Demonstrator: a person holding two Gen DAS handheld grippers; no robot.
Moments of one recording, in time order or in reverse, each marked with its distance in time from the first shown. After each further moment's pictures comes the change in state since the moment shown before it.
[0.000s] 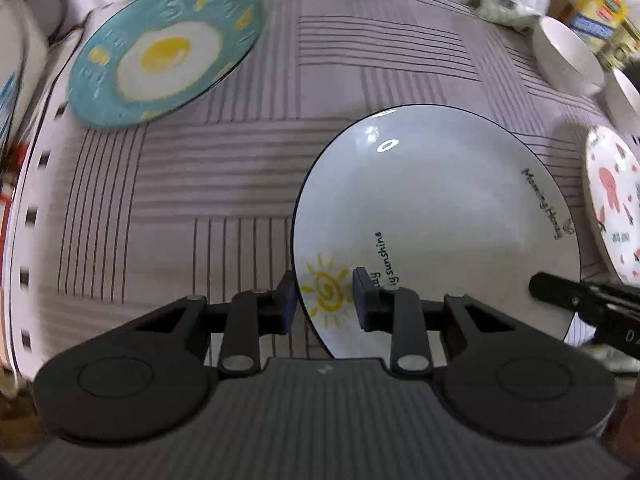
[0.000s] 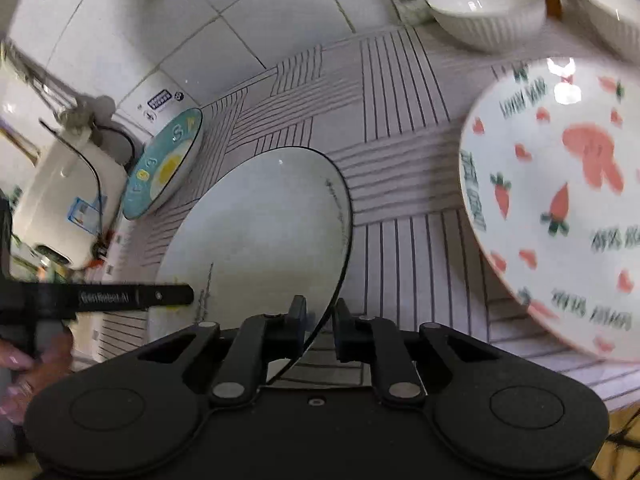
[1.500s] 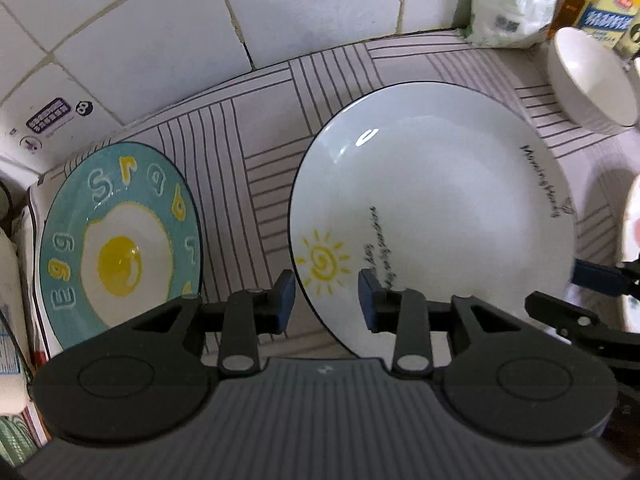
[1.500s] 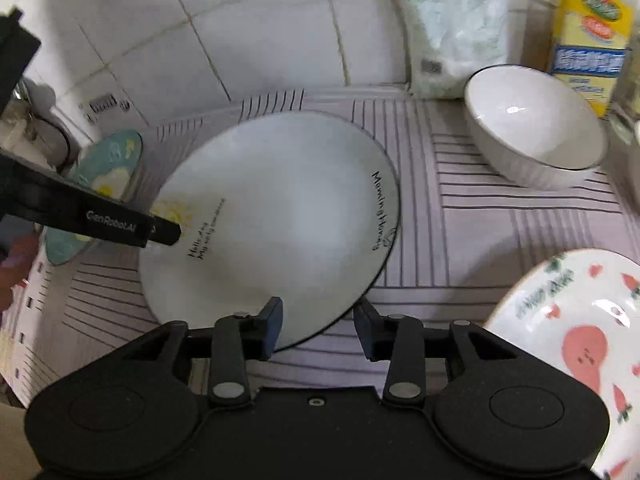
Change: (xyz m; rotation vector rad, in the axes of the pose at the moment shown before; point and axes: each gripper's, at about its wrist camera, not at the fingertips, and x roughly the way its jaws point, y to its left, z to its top) left arm 0.034 -0.044 0.143 0.234 0.048 0.084; right arm 0.046 0.008 0.099 -0.133 -0.007 -0.200
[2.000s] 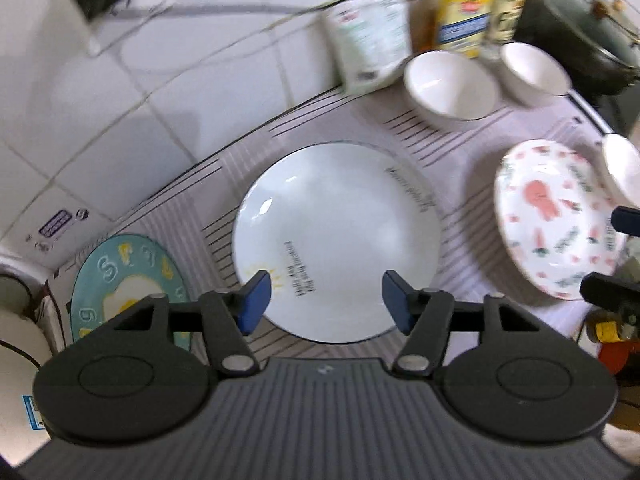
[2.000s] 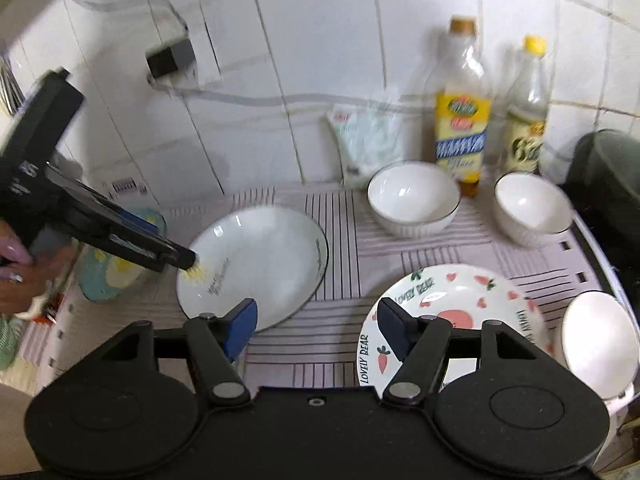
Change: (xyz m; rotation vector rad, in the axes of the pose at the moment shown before) left arm -0.106 -0.058 -0.016 0.272 -0.149 -0.077; right arm -0.162 0.002 -0.042 0.040 -0.267 -0.094
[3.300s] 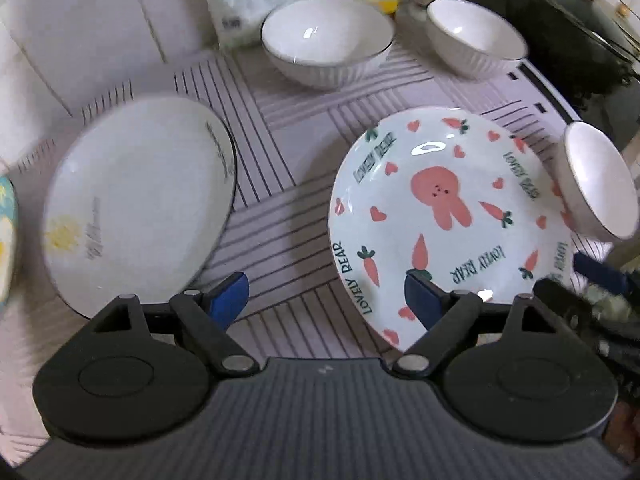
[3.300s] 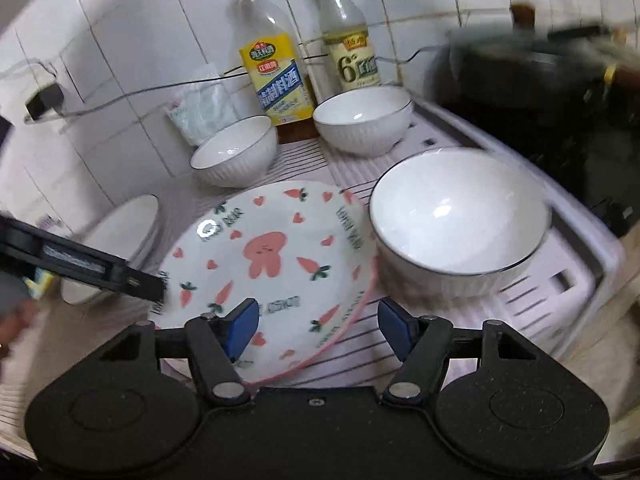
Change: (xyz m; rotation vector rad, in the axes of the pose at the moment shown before) left arm 0.085 -0.152 -0.012 -0.181 0.031 -0.040; right arm 0.023 -0.170 -0.112 0.238 -0.075 -0.043
